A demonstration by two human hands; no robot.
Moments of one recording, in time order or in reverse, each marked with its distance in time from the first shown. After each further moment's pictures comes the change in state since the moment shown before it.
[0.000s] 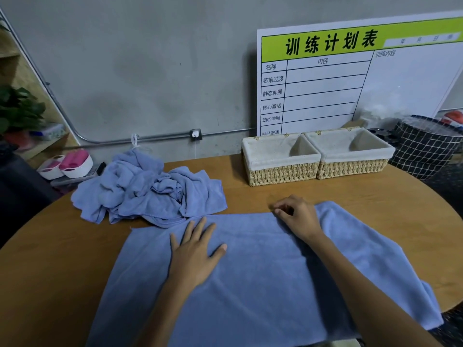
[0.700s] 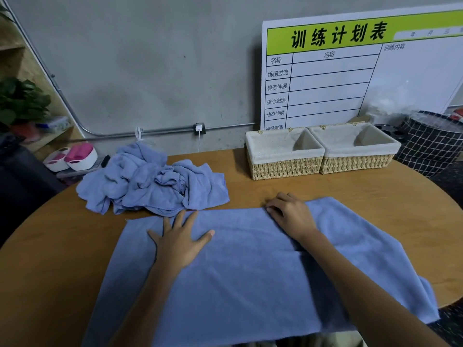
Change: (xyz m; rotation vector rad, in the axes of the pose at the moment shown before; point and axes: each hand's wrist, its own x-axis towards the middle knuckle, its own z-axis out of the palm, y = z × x) left_hand 0.009 -0.031 -0.013 -0.019 0.000 -0.204; right_hand -0.007 -0.018 0.013 -0.211 -0.009 -0.270
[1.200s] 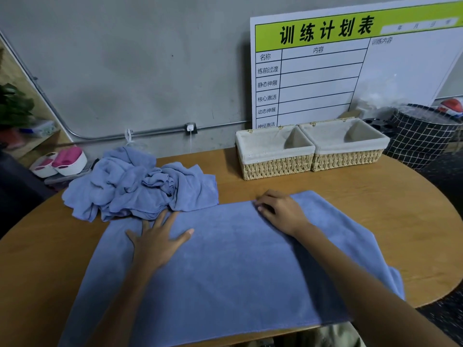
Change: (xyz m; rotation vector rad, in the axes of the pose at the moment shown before) left_hand 0.019 -0.023 -0.014 0.070 0.002 -0.012; right_hand 0.010 0.006 -0.006 0.100 -0.135 -0.022
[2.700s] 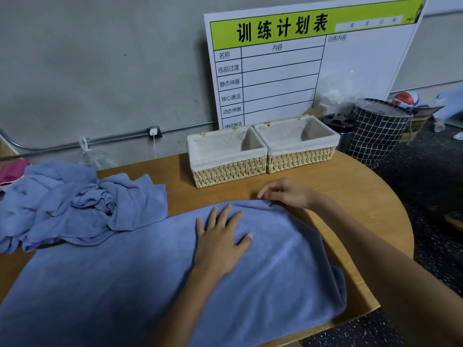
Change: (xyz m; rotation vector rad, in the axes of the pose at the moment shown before) left_hand -0.021 0.242 0.048 -0.046 -0.018 0.447; right_hand -0.008 0.120 -0.105 0.463 -0.337 0.271
